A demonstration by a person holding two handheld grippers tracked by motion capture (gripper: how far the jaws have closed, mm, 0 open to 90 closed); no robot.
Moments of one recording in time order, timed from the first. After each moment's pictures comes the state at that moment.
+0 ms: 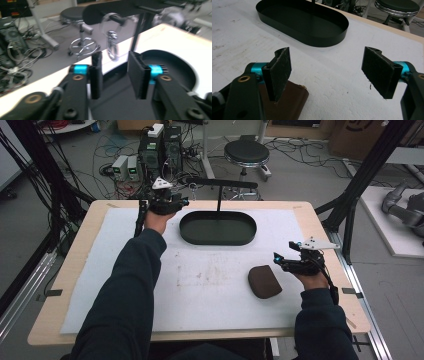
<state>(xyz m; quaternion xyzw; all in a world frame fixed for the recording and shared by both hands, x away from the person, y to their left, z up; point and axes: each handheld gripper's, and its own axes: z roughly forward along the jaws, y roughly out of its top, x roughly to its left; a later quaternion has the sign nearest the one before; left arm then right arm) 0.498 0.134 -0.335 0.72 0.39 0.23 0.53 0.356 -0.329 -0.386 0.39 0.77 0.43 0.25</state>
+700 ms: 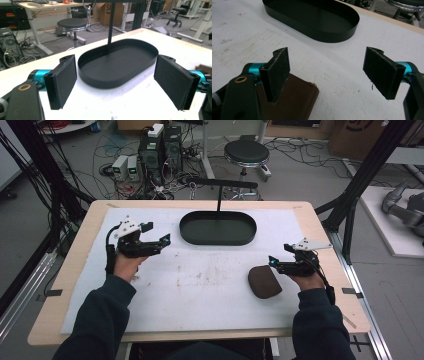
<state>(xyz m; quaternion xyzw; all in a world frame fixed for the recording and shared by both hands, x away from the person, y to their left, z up) 0.375 0.192 -0.371 0.70 0.35 0.25 0.56 0.356 -0.316 -0.389 0.39 0.79 0.42 0.23</state>
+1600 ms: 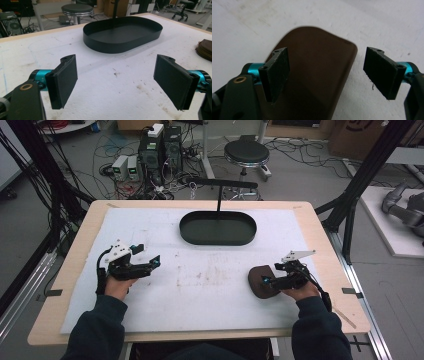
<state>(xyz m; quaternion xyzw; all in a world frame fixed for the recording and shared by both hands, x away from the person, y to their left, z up) 0.345 0.216 -0.420 0.71 0.38 0.24 0.54 0.345 -0.301 -0.422 0.39 0.84 0.35 0.12</state>
